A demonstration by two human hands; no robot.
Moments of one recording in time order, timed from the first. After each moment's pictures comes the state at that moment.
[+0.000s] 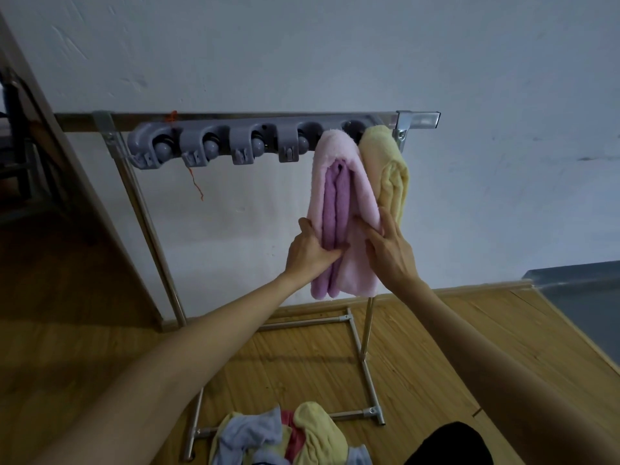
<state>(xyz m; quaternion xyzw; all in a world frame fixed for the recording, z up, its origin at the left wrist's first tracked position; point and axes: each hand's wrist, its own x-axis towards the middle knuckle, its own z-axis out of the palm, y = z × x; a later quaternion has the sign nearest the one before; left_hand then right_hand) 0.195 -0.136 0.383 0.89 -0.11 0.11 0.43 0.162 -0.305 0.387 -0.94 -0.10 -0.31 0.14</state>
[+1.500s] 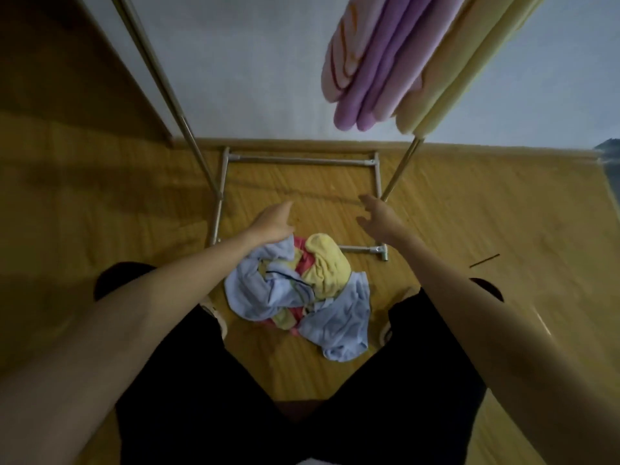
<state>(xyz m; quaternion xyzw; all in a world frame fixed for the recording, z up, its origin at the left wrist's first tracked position) 0.112 -0.014 0.118 0.93 -0.06 -0.26 0.27 0.109 -0.261 0.143 -0.94 0.00 0.20 0.26</state>
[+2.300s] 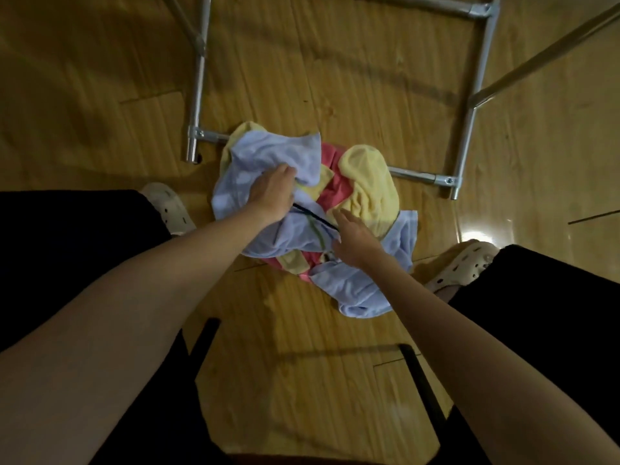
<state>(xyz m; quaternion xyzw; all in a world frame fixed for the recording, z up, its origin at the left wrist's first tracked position) 0.102 0.020 -0.166 0.95 -0.06 -0.27 0.14 0.054 -0.174 -0.148 -0.88 -0.09 0.42 0.18</state>
